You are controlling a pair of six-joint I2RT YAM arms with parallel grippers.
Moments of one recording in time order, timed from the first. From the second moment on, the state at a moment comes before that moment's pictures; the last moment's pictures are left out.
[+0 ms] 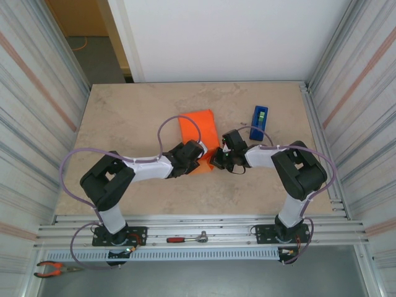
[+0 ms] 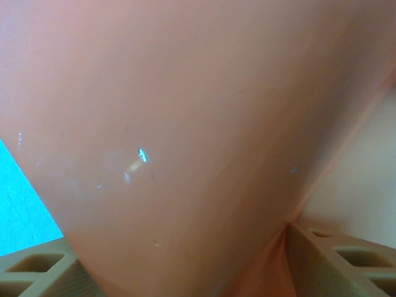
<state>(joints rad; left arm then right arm) -0.84 1.74 0.92 -0.14 -0.47 0.26 0.56 1.77 0.83 -0.01 -0.38 0.96</state>
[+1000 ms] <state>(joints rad) -0.62 1.58 1.03 -0.24 -0.13 -0.16 0.52 1.65 0.73 0.01 -0.37 0.96</state>
